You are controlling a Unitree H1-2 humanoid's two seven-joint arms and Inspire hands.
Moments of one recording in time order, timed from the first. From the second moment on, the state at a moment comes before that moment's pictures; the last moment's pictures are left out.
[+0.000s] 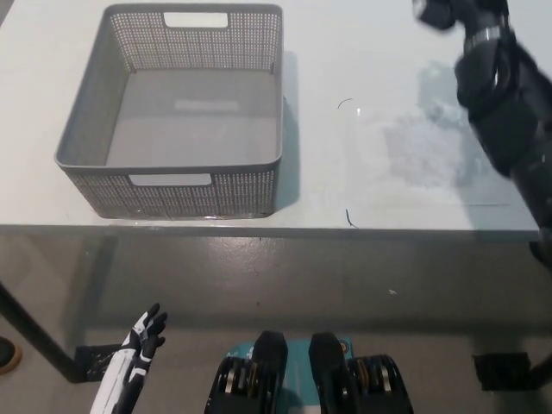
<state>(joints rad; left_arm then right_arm) 0.10 0.14 -0.01 0.11 0.04 -0.26 -0.06 -1.33 -0.24 0.29 1.20 -0.49 -0.04 -0.31</state>
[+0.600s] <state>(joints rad) 0.08 0.15 -0.02 0.11 0.06 -0.26 -0.06 -1.46 -0.01 0.31 1.19 -0.49 -0.01 -0.30</state>
